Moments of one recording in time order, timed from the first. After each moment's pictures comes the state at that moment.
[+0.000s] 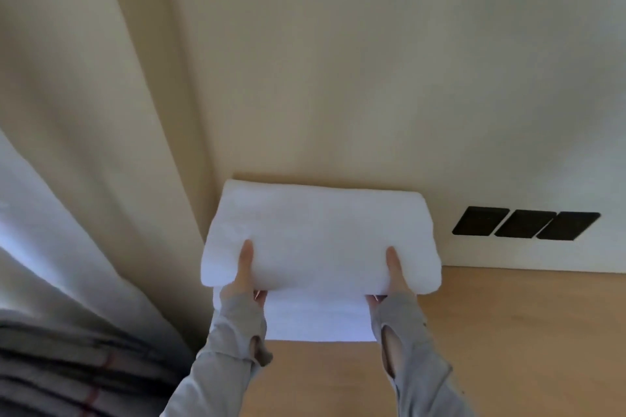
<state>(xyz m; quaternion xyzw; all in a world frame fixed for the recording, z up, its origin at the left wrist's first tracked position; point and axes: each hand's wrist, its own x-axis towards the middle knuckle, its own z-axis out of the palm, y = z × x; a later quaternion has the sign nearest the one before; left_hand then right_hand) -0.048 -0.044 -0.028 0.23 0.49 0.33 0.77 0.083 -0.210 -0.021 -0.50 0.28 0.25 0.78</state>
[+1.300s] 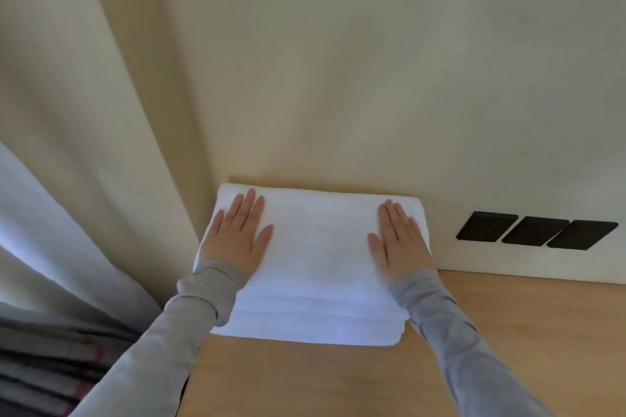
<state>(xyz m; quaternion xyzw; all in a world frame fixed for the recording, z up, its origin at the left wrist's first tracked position) -0.031 0.012 -0.012 0.95 0.29 0.09 0.07 0.153 -0.220 -0.012 -0.92 -0.38 -0.05 0.09</state>
